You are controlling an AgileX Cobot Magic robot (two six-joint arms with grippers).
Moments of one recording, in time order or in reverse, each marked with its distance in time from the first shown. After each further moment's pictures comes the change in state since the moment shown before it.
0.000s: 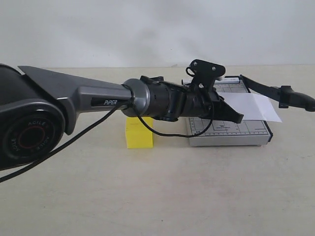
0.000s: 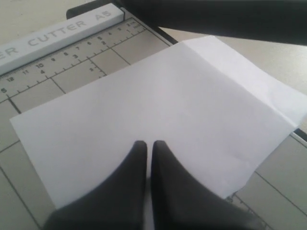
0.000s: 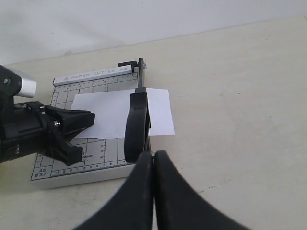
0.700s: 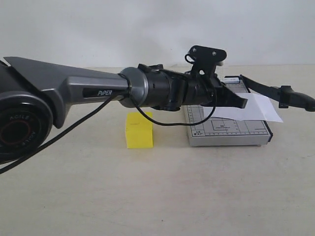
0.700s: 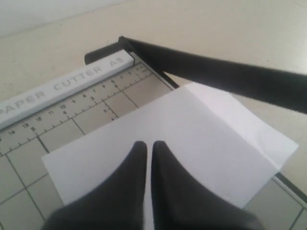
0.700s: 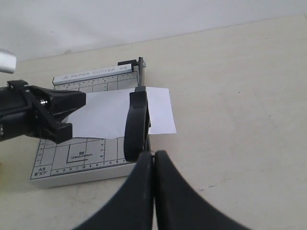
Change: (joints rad) left arm -0.006 -0.060 -0.004 0.000 -0.045 -0.040; right arm 0.000 0.000 0.000 0.000 0.002 0.000
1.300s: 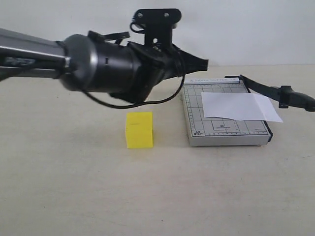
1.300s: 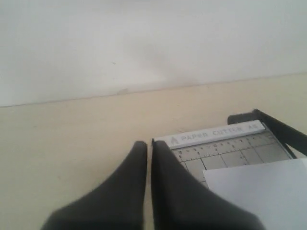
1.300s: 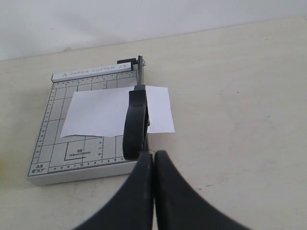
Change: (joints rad) left arm -0.034 -0.393 0.430 0.364 -0.506 -0.554; right arm 0.000 0.000 0.000 0.000 0.005 -0.017
